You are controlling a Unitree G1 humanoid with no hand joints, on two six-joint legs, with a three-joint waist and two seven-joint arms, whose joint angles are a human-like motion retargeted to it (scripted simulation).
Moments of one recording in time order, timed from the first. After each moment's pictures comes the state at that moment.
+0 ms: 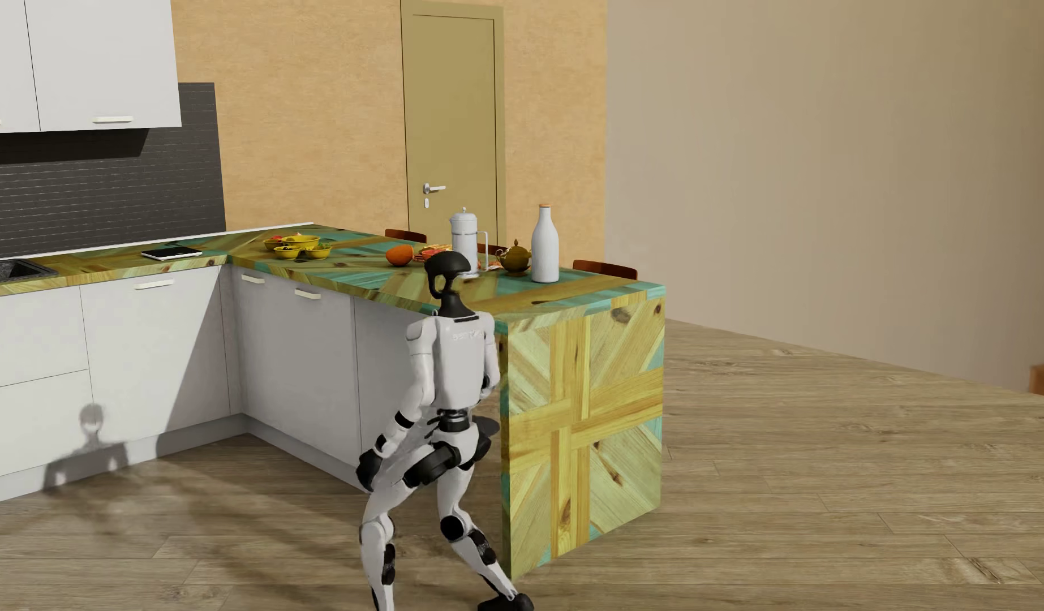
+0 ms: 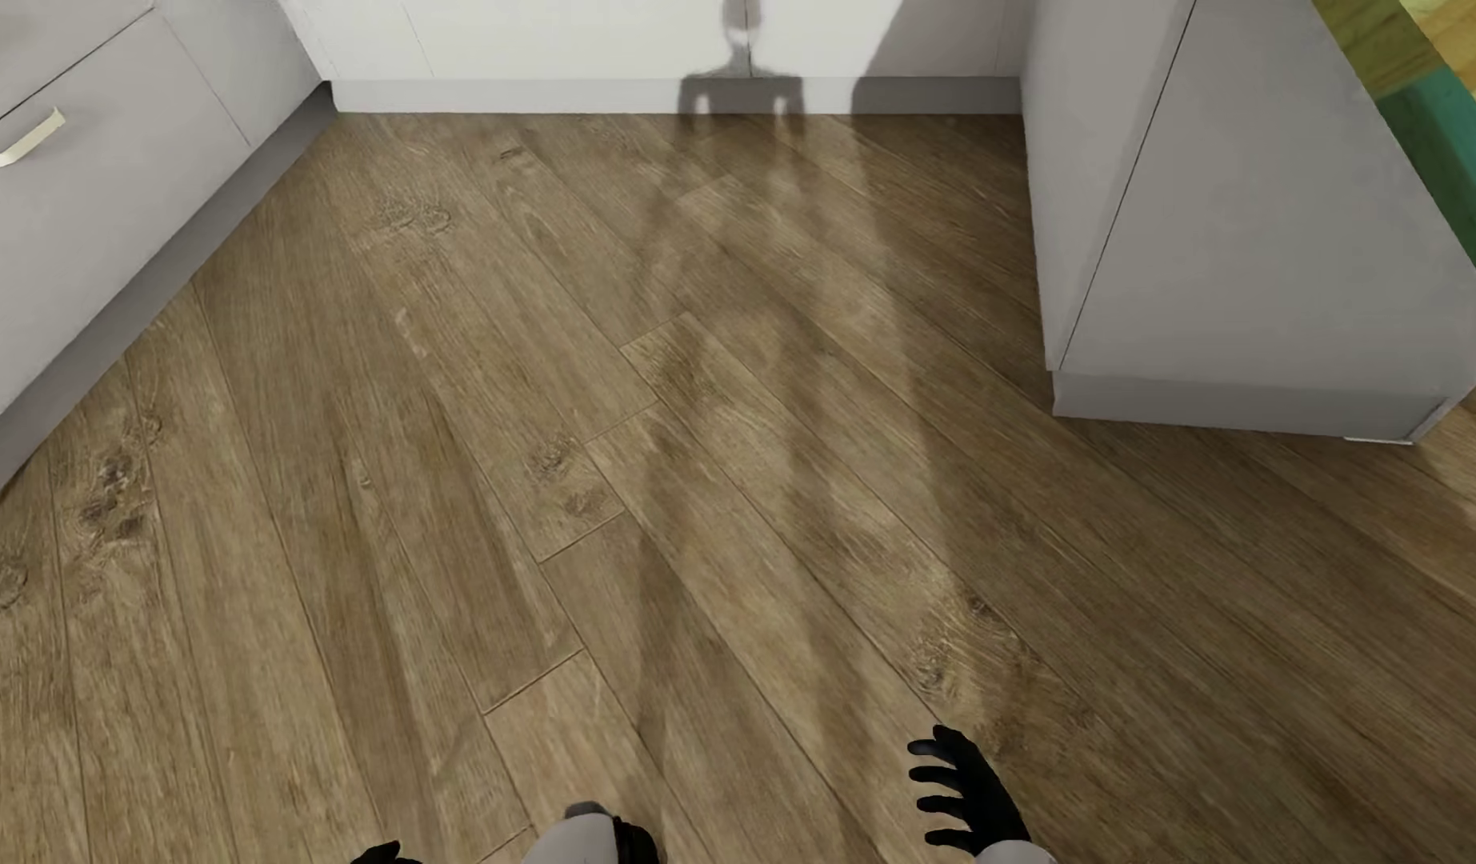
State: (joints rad) body -0.71 -0.28 -0.08 0.15 0.07 0.12 0.00 0.06 0.06 0.83 1.02 0.26 0.10 -0.22 -0.56 0.25 -0.14 -0.25 -0.06 -0.01 0.07 0.66 0.59 0.11 -0.03 0.02 0.10 0.03 -0.03
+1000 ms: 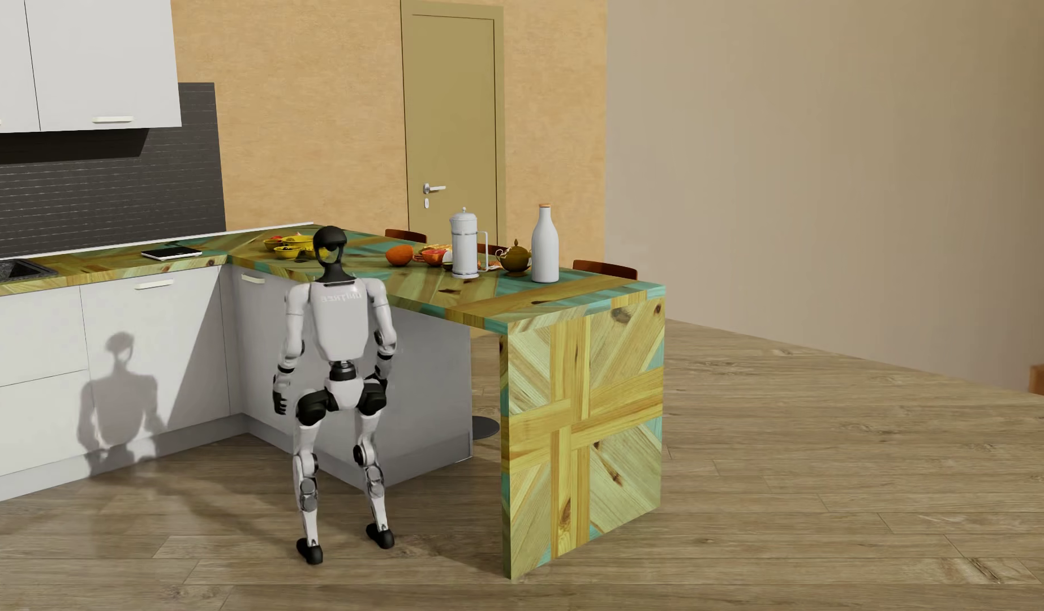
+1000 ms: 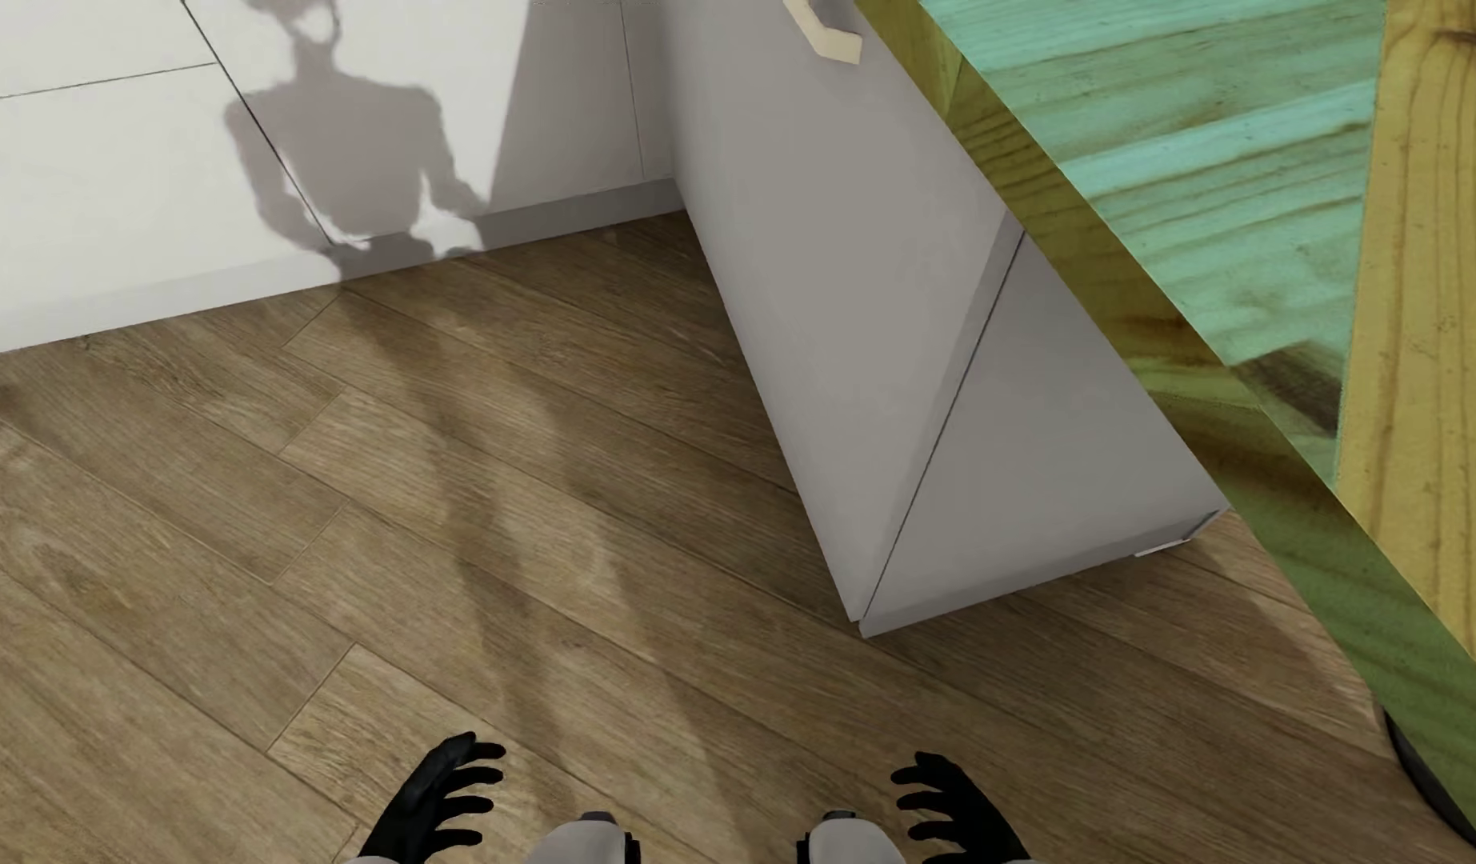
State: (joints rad) body -0.51 -0.50 -0.02 0.02 -0.03 0.00 -0.03 0.02 0.13 0.87 0.86 0.13 0.12 -0.39 -0.39 0.18 -0.16 0.07 0.03 -0.05 0.07 0.64 0.62 0.07 -0.15 -0.05 0.05 -0.02 0.10
